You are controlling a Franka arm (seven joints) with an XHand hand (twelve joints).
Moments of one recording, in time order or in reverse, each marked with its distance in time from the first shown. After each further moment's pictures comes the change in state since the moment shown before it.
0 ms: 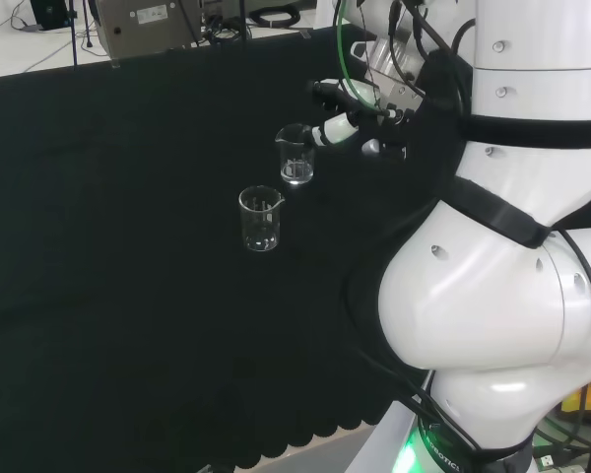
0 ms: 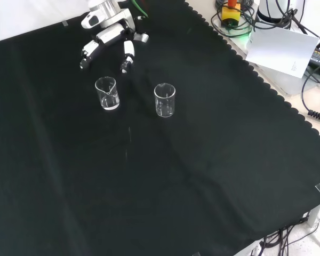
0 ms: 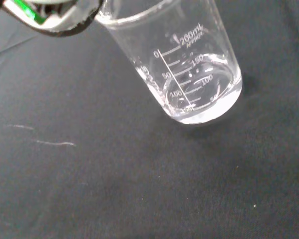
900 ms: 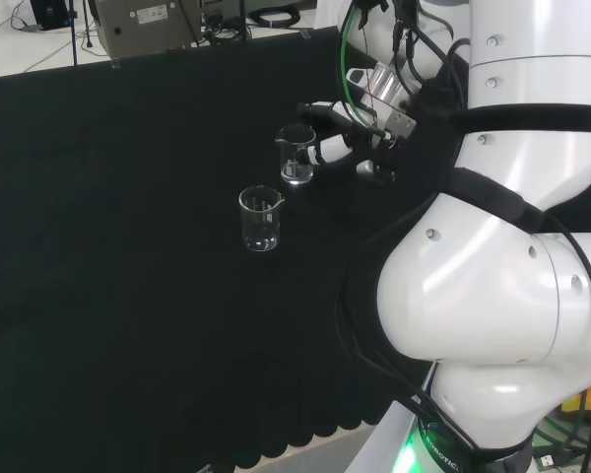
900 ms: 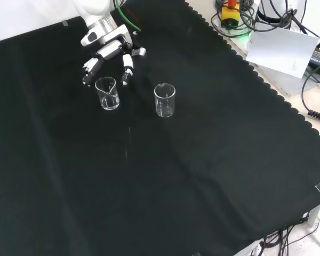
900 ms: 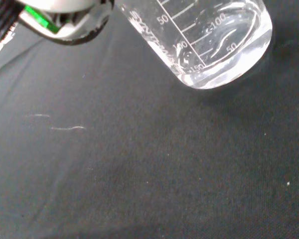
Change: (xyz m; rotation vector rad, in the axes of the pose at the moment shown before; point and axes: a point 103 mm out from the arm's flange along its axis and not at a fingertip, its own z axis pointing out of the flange) arm -0.019 0.022 0.046 0.007 0.153 -0.082
